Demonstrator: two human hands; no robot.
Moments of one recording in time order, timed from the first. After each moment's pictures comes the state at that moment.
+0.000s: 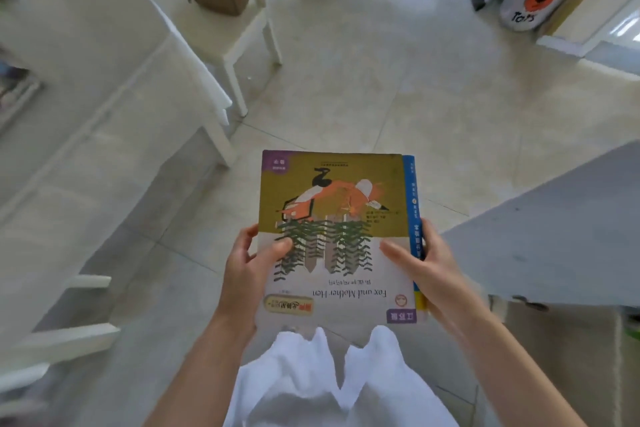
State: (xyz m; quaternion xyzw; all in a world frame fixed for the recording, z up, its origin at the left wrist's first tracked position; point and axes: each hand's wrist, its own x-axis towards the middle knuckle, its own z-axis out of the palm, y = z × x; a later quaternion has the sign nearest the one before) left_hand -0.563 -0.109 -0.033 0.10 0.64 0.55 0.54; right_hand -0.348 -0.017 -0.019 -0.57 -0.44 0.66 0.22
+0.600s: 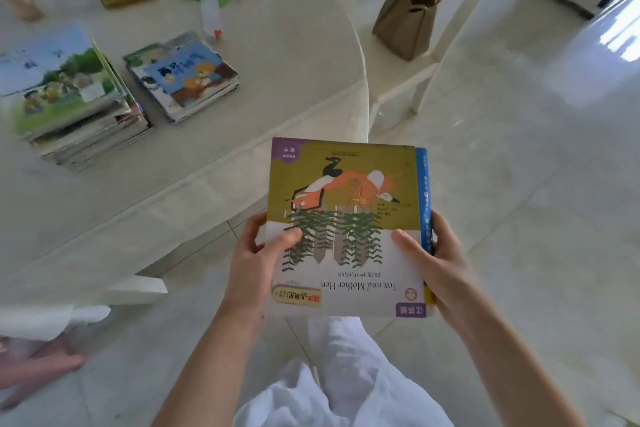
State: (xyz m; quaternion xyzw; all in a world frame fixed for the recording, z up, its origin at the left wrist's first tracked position) left_hand -0.832 -0.079 -0.028 -0.06 0.61 0.71 0.36; right_hand -0.689 0.096 -0.018 -0.44 -0.58 0.68 0.12
